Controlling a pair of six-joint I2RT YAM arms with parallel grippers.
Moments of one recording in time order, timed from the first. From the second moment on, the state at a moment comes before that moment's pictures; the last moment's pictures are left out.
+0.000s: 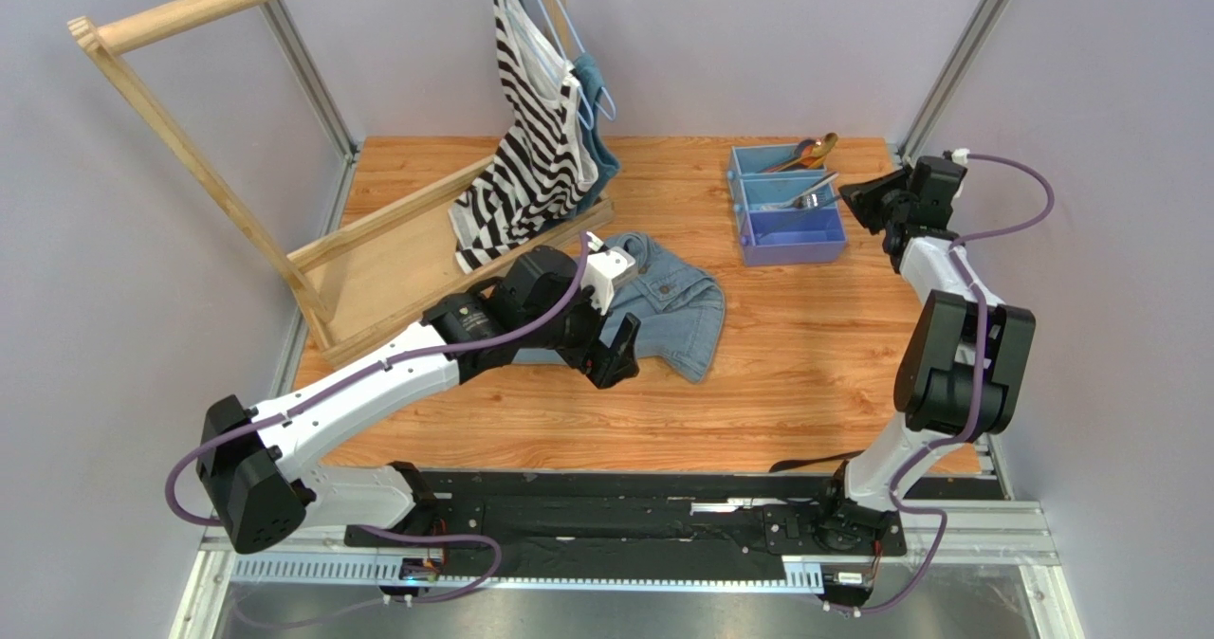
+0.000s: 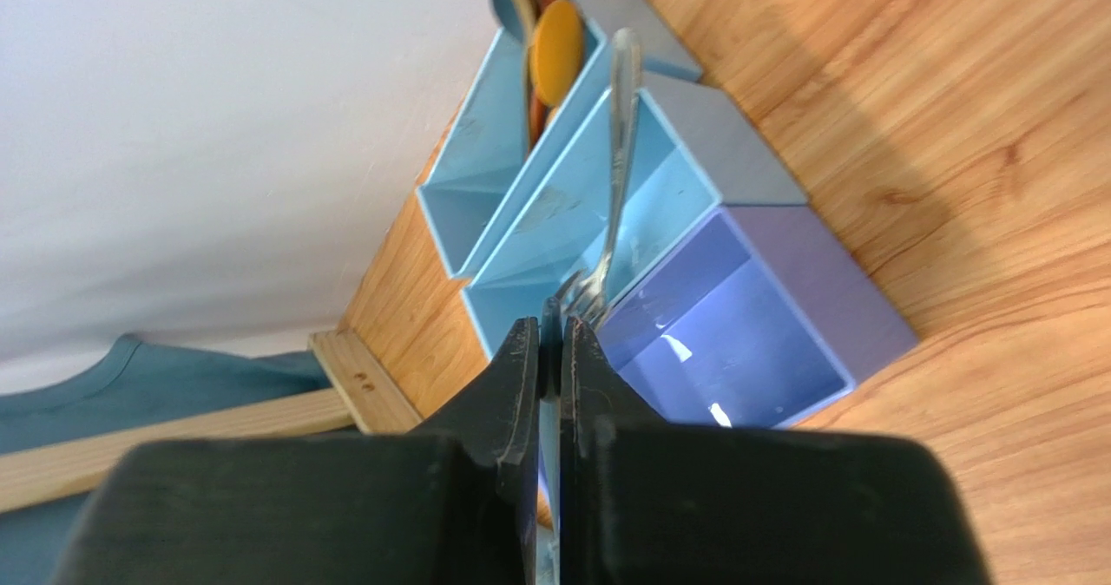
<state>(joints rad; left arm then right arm) -0.86 1.24 1.06 -0.50 0.22 -0.18 -0.27 1.72 1.20 0.09 -0.26 0.91</state>
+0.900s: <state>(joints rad) -0.86 1.26 1.06 -0.50 0.26 -0.17 -0.25 1.85 1.27 0.14 -0.24 0.91</state>
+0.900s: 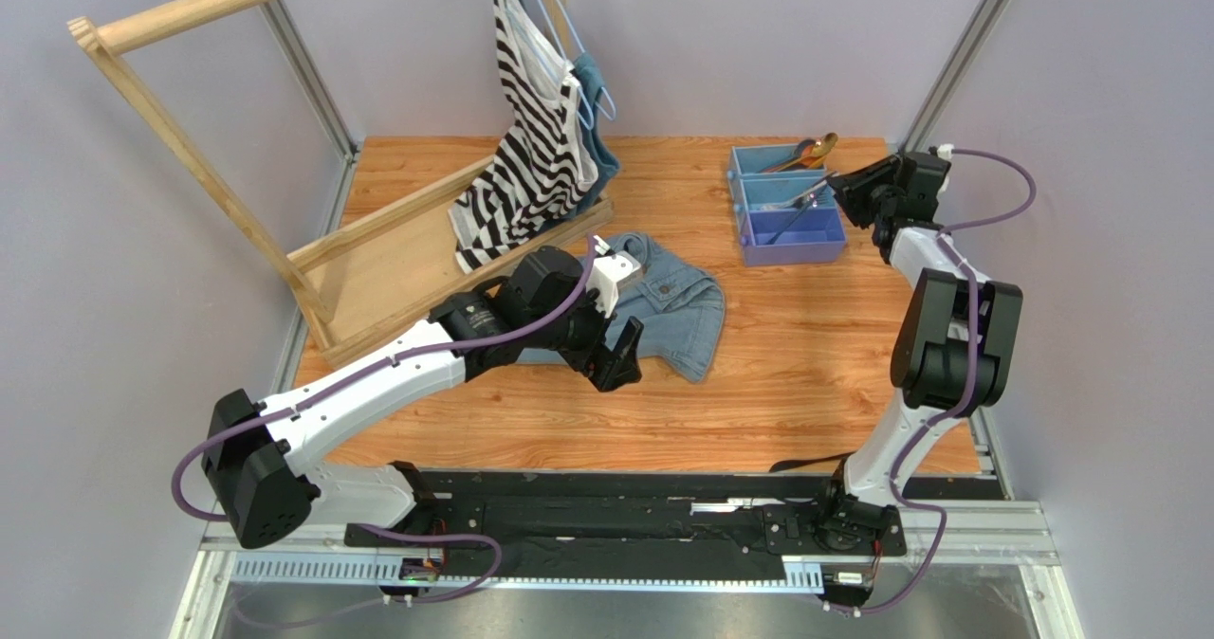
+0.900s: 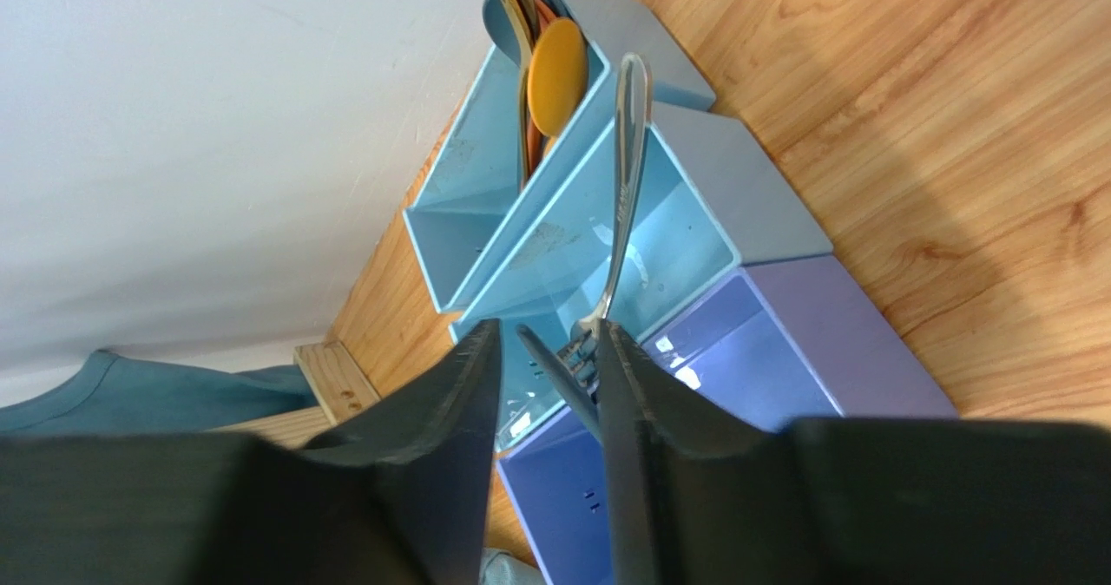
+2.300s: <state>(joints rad) -0.86 1.27 1.06 -0.49 0.29 -0.17 -0.09 1.91 1.51 -0.04 -0.02 0.66</state>
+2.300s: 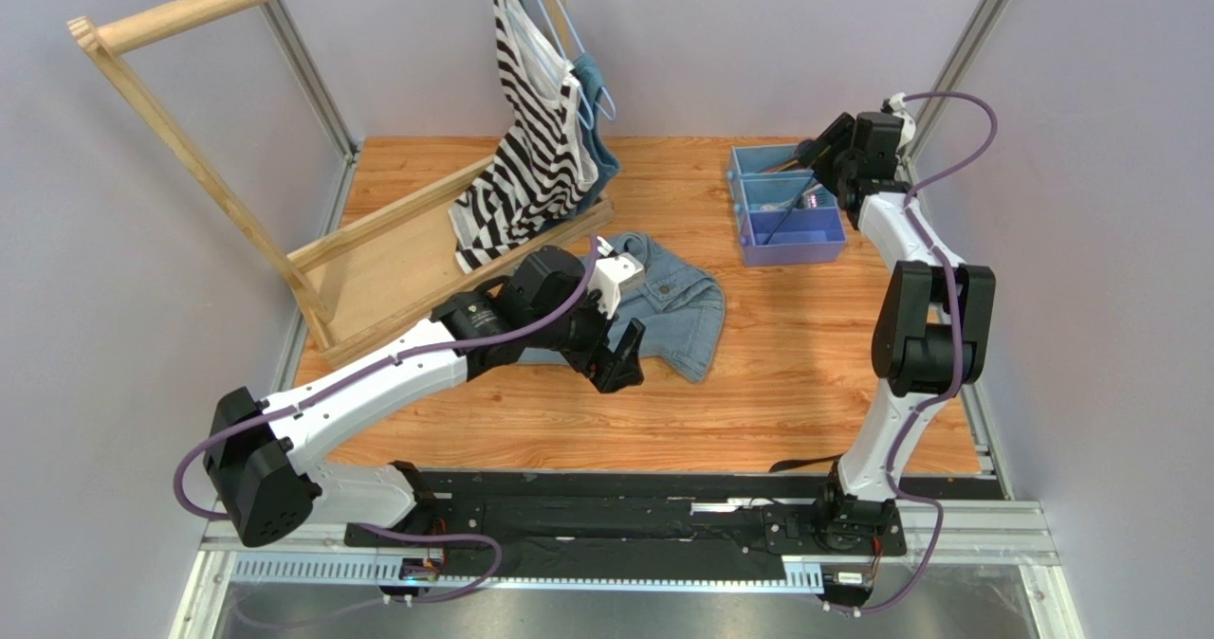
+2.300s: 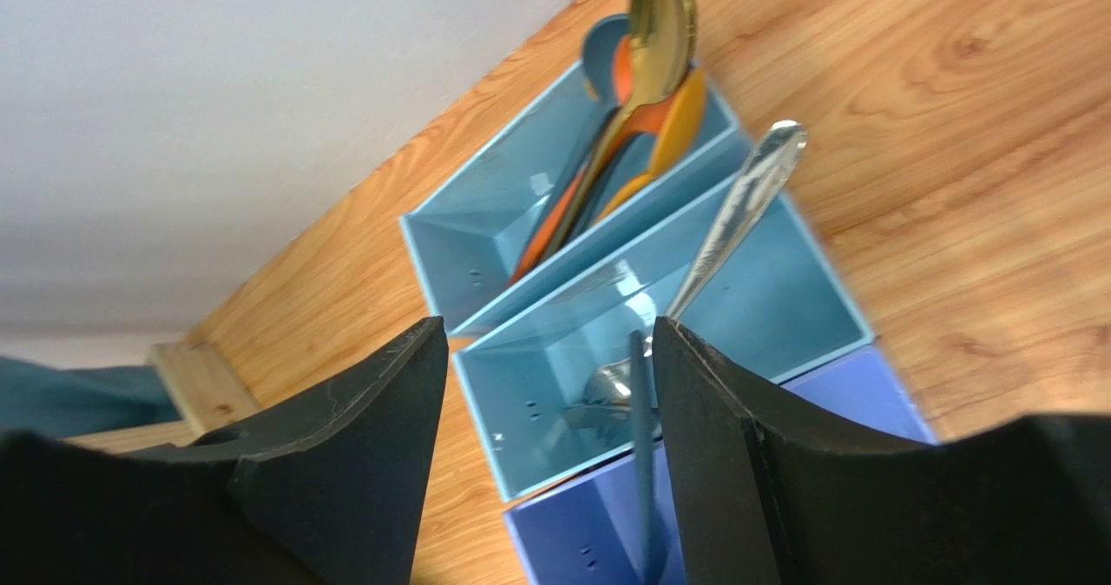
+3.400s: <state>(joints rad) -0.86 1.28 1.06 -0.49 0.29 -0.15 -0.09 2.04 1.62 -0.09 -0.04 0.61</state>
